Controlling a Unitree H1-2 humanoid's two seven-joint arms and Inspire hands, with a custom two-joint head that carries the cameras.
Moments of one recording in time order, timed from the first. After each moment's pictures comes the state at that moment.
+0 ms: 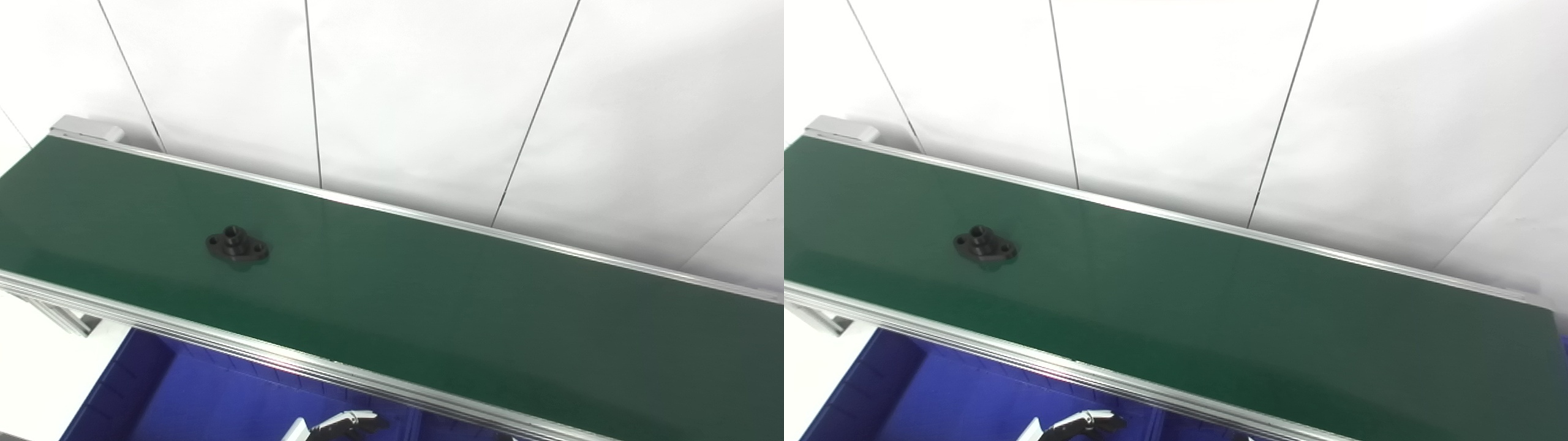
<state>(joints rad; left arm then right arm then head) 0.19 0.47 -1.01 0.18 0.22 -0.45 0.78 0.48 -0.25 0.46 0.05 -0.20 -0.41 -0.29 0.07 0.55</state>
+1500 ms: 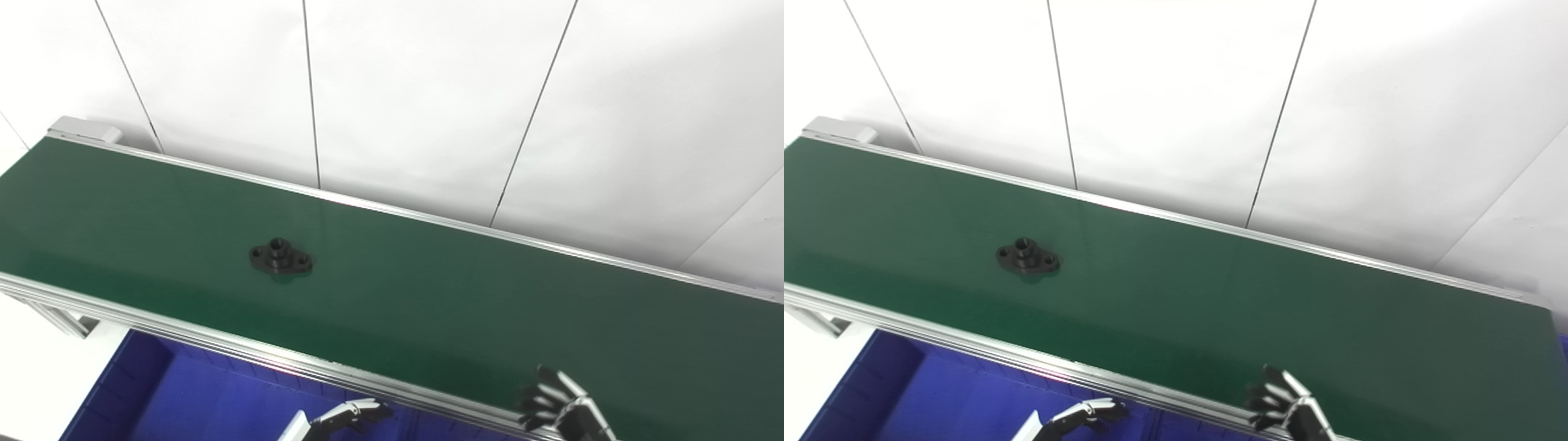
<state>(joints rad) 0.19 0.49 -1.00 0.12 0.24 -0.45 0.79 0.48 -0.17 0.35 -0.34 -0.21 -0.41 -0.23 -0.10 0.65</state>
